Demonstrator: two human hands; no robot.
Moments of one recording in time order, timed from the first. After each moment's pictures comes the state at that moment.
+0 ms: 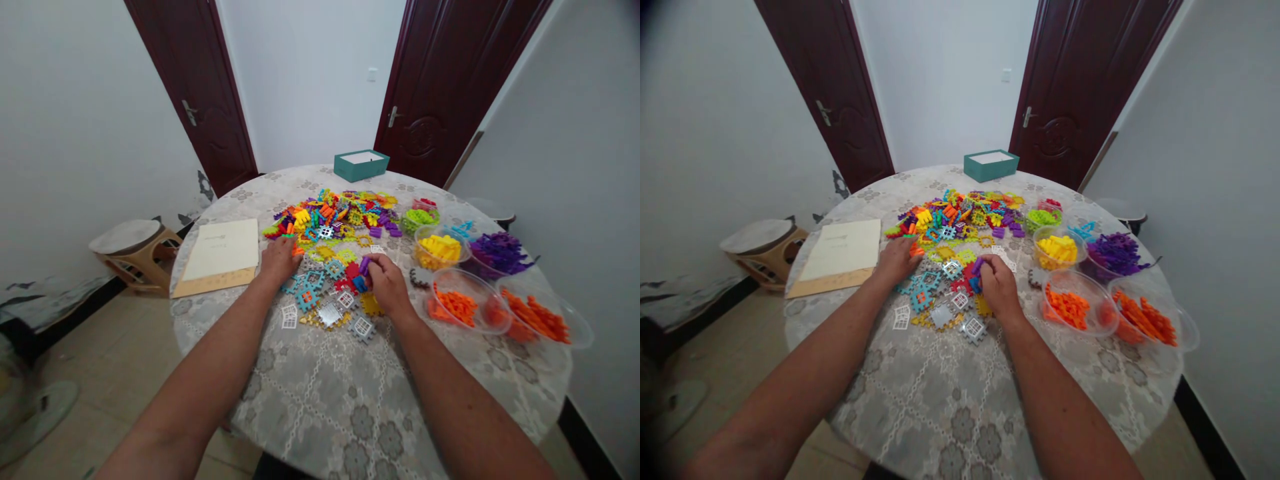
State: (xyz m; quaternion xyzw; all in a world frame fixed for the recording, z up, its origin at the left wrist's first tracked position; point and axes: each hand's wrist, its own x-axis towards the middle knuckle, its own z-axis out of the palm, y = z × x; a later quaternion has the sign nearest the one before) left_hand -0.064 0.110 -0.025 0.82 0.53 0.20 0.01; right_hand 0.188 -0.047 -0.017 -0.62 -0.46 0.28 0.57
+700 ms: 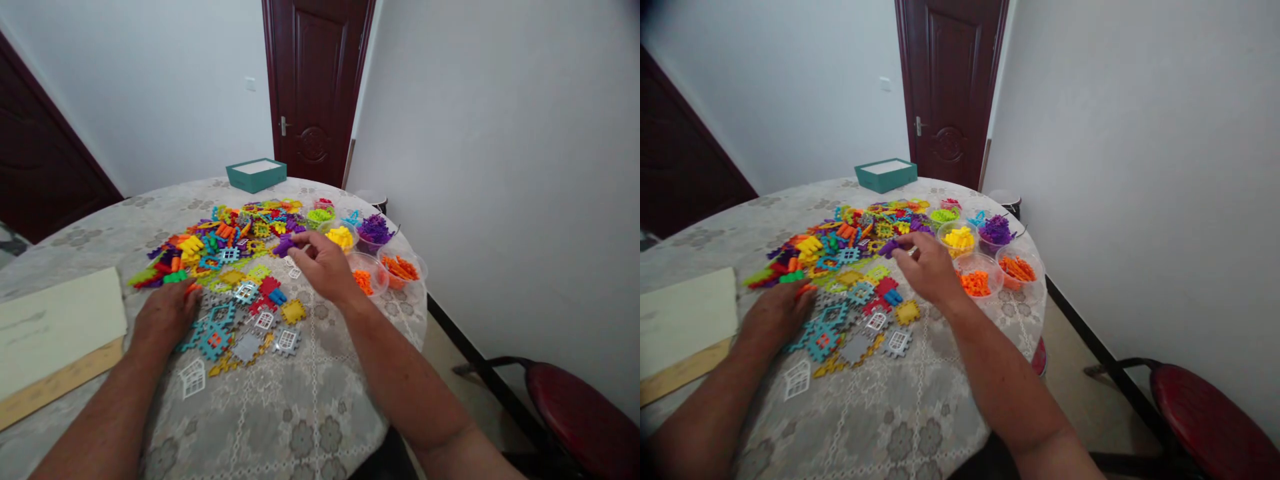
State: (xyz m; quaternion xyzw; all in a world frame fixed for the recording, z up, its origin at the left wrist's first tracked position) left_hand -0.070 0.133 -0.038 0.88 0.44 0.17 -0.05; right_hand 0.214 -0.087 0.085 -0.62 -0.54 0.08 0.56
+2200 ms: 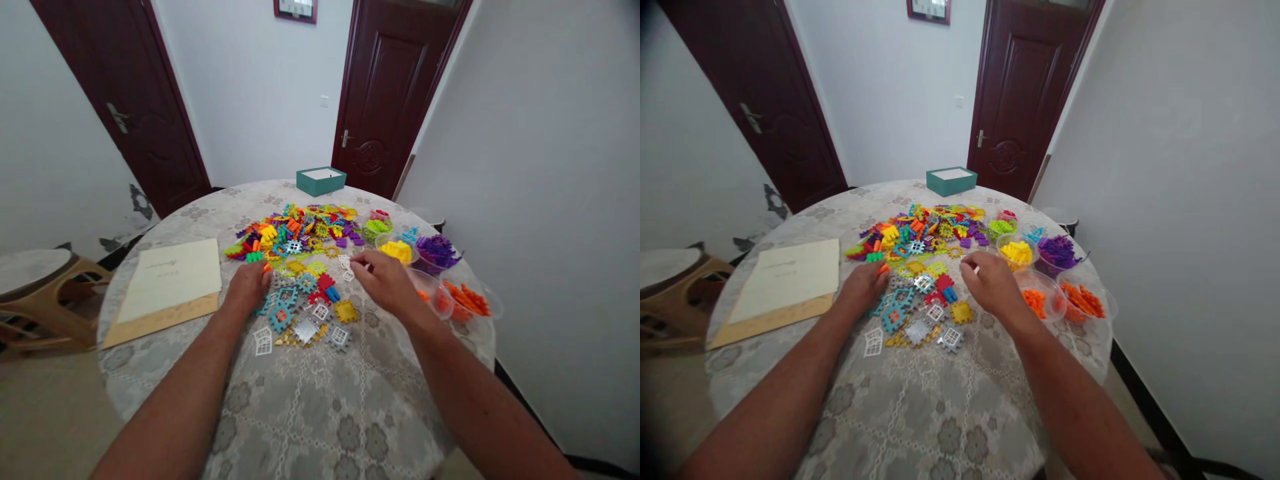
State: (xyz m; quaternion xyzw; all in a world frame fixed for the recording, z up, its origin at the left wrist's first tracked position) left_hand -0.068 0.103 -0.019 0.86 0.46 0.20 0.06; right_hand 0.206 -0.087 0.082 -0.69 -0.64 0.01 0.35
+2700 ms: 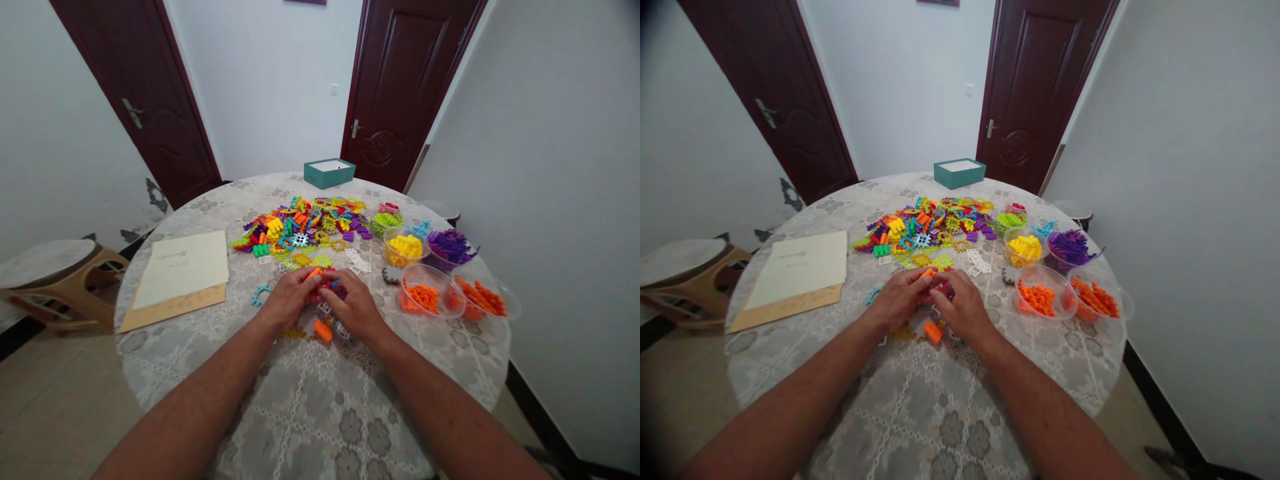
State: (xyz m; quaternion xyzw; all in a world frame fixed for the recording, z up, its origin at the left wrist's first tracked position) left_hand -0.006 0.008 0.006 0.62 0.28 0.29 0.67; right_hand 0.151 -0.081 0.000 -0.59 -0.62 0.17 0.48
